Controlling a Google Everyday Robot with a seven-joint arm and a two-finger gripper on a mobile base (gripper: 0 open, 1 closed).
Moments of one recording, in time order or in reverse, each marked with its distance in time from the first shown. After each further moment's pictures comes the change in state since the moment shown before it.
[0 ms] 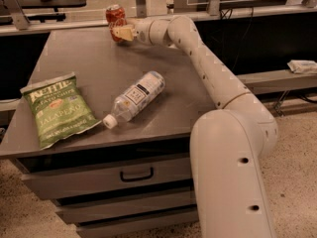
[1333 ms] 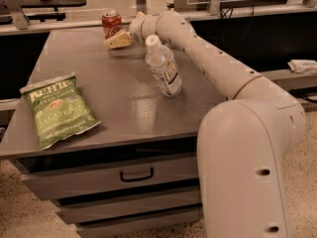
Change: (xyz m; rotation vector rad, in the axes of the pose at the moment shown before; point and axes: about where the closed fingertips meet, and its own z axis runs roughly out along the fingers) arm -0.011 0.016 -0.014 0.118 0.132 -0.209
